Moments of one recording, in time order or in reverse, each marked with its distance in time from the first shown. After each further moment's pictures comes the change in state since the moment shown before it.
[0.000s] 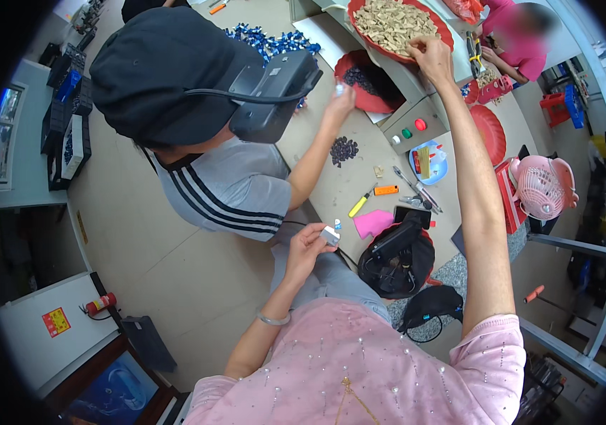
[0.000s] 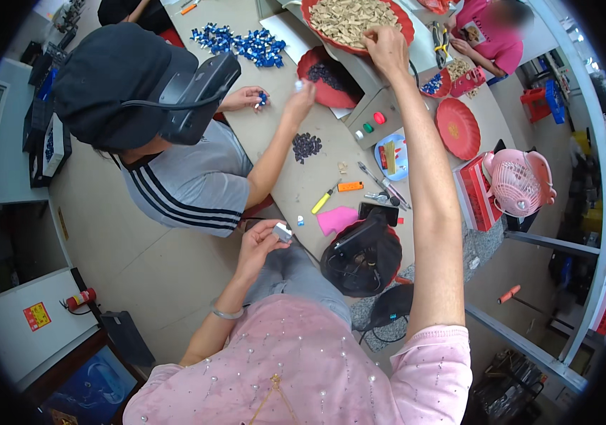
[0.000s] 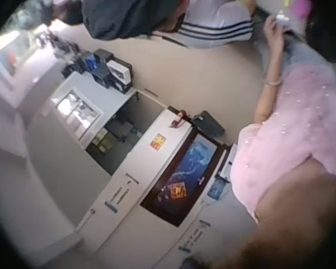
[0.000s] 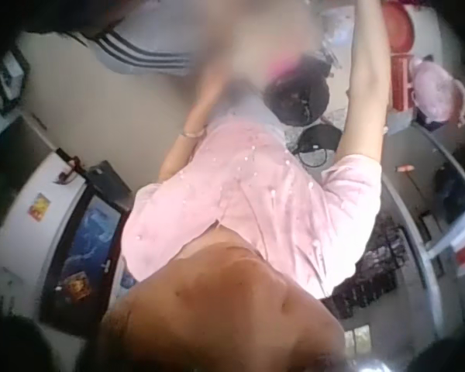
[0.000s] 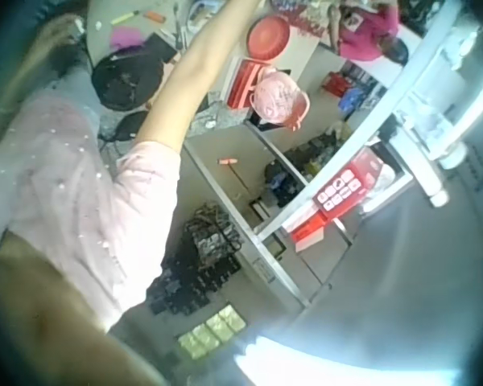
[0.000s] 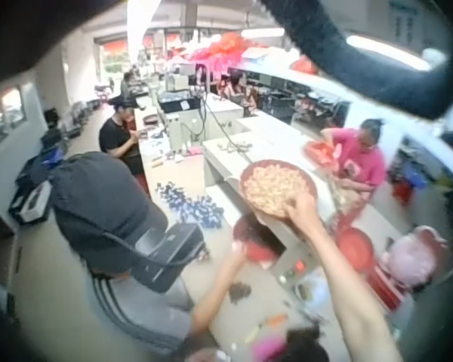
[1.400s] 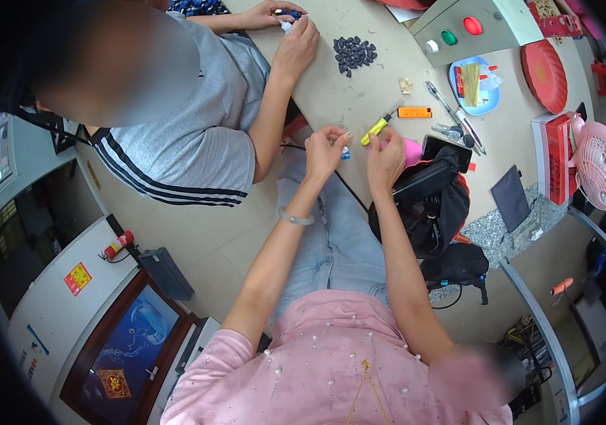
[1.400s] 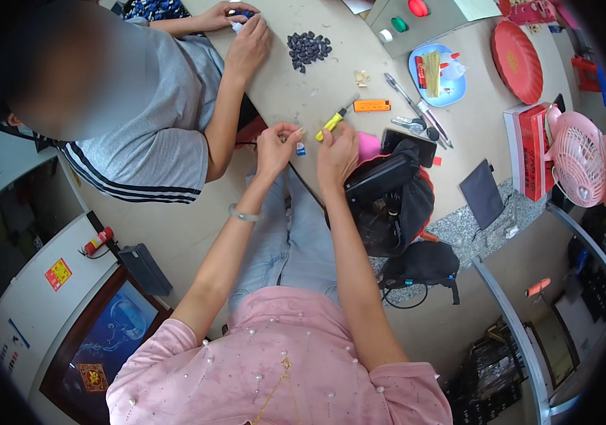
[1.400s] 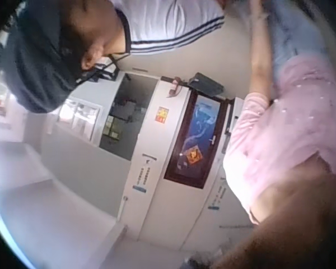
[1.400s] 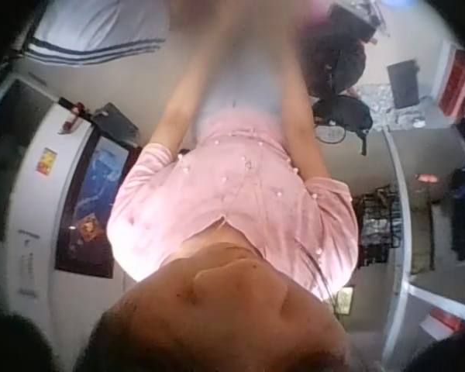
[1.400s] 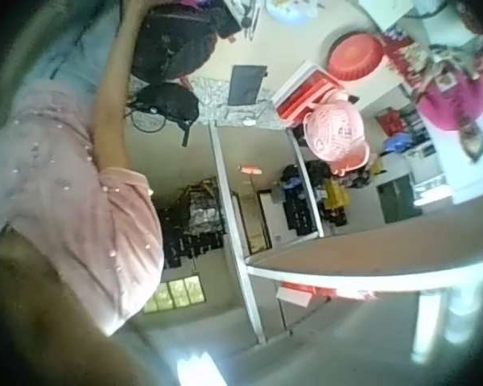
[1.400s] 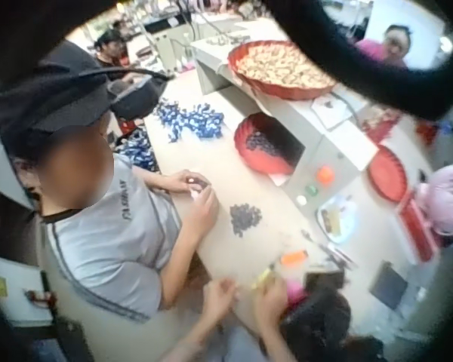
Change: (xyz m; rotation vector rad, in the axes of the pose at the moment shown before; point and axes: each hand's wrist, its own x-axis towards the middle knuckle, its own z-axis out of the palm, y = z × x) left_hand 0.132 -0.127 -0.015 0.824 0.312 0.042; right_hand -0.415 -0.102 0.105 0.472 -0.165 0.953
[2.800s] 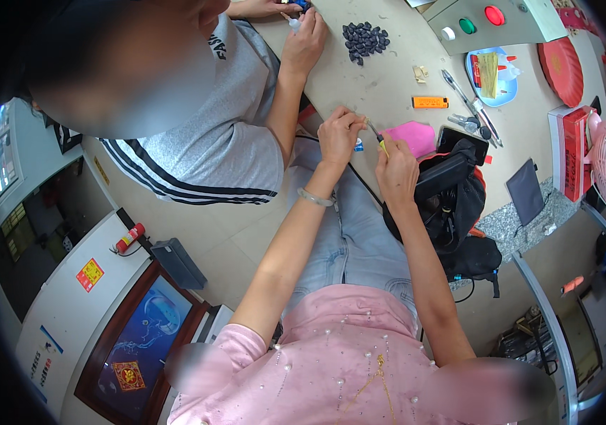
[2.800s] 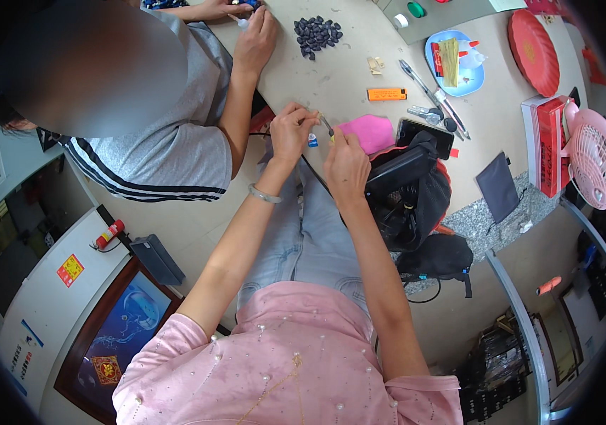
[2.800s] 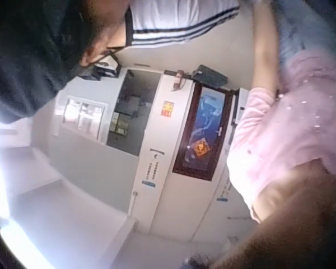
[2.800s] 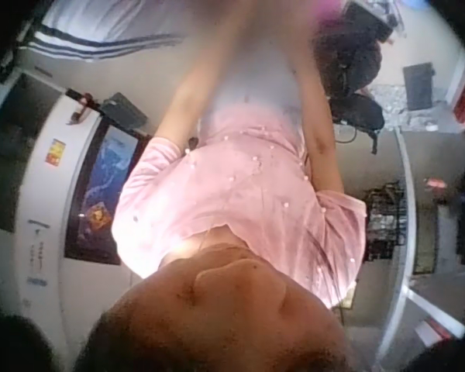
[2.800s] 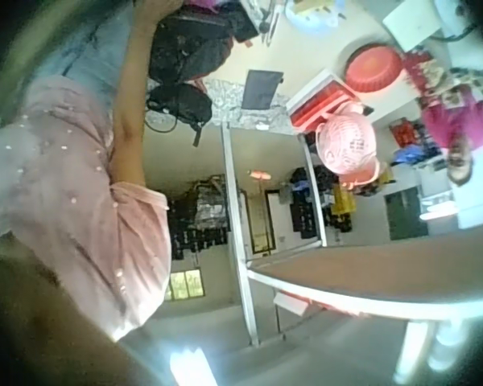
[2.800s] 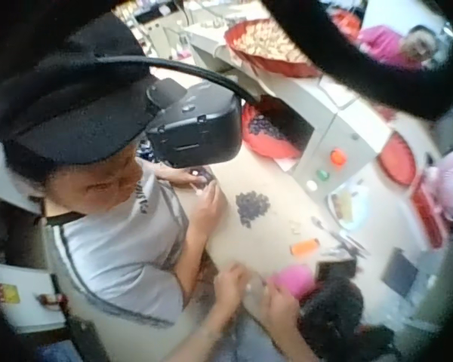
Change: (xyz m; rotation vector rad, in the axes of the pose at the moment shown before) left_hand 0.018 -0.012 0.014 0.214 0.180 0.363; right_hand -0.024 -0.019 -0.036 -0.487 -0.269 -0.370
